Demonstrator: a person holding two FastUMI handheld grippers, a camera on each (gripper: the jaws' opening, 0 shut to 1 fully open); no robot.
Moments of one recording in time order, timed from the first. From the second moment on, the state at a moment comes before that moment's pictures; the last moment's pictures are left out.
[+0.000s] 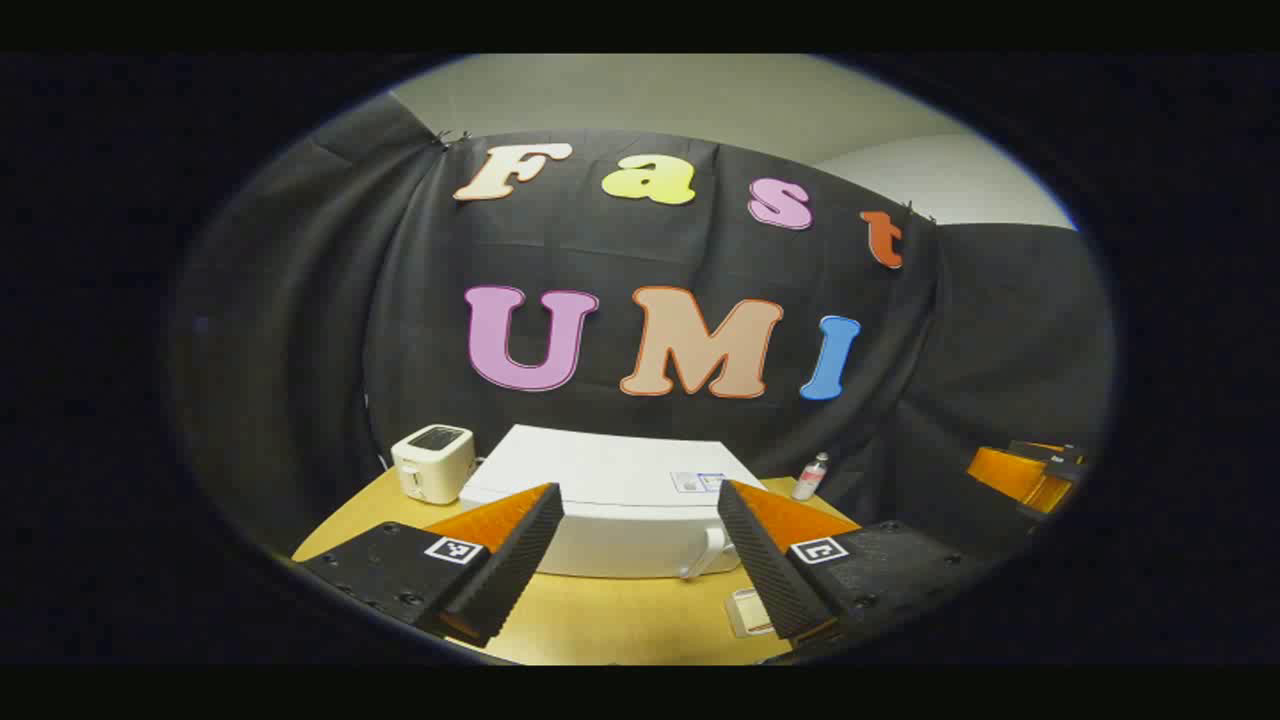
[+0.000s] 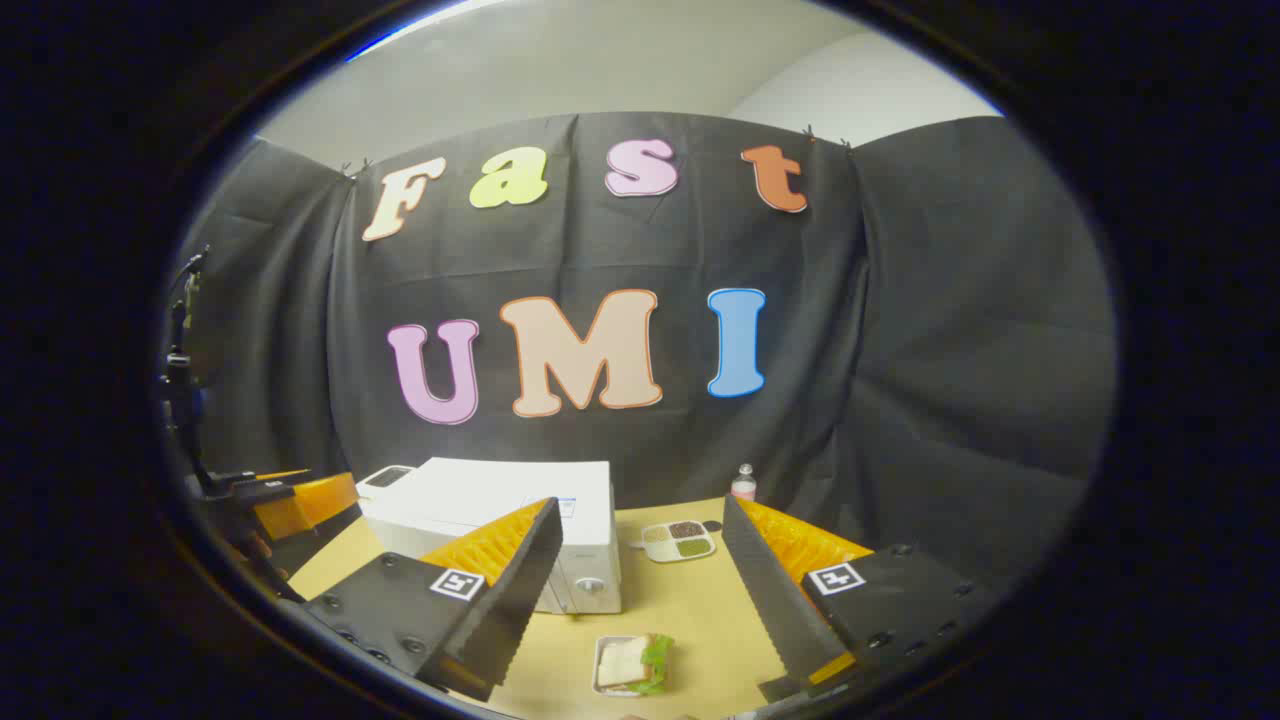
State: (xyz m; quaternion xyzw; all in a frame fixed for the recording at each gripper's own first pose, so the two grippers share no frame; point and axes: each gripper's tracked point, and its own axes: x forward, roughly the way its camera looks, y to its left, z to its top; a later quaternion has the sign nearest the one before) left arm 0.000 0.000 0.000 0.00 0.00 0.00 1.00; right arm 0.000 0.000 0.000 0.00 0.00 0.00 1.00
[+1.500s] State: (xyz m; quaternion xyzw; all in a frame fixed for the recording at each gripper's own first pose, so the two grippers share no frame) left arm -0.003 0.015 -0.108 0.02 0.11 -0.02 0.99; right arm 0.004 0.015 -0.050 0.05 0.05 0.01 1.00
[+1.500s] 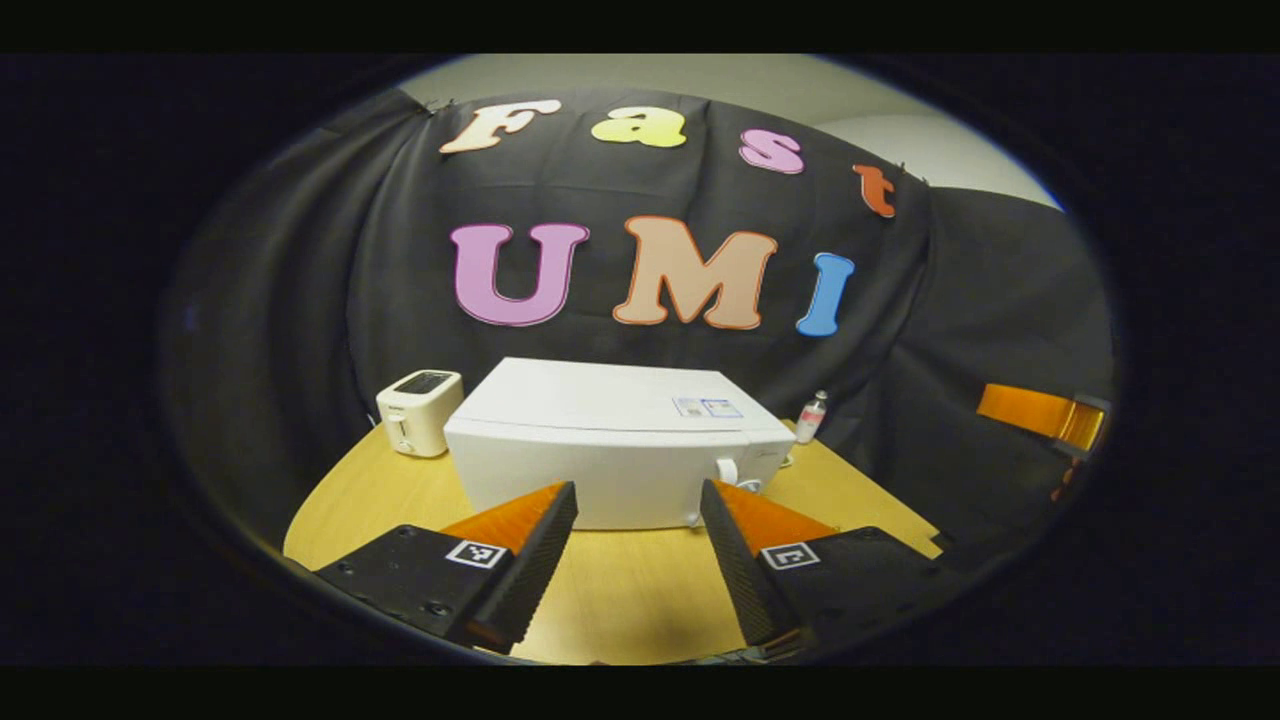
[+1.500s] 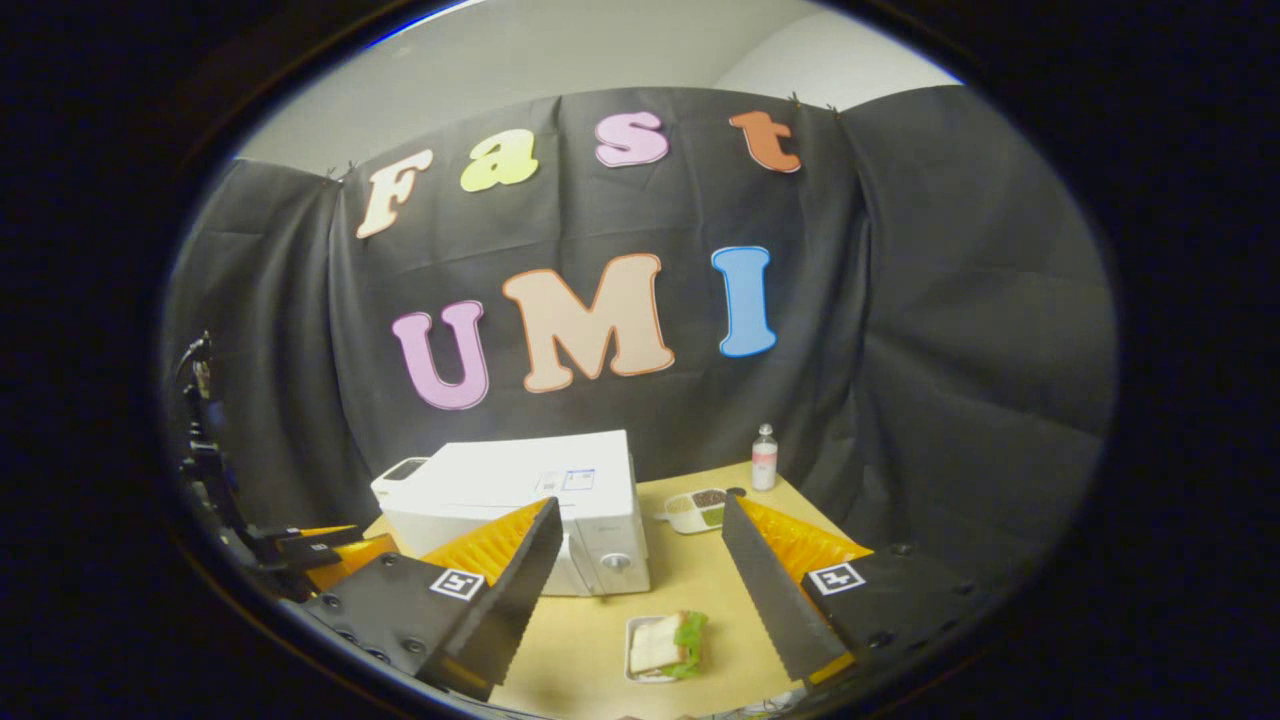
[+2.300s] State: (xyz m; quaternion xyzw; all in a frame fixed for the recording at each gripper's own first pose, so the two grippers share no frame) left arm 0.068 -0.045 -0.218 0.03 0.23 -0.09 0.97; right arm -0.012 -0.023 -0.089 0.06 0.09 -0.07 0.99
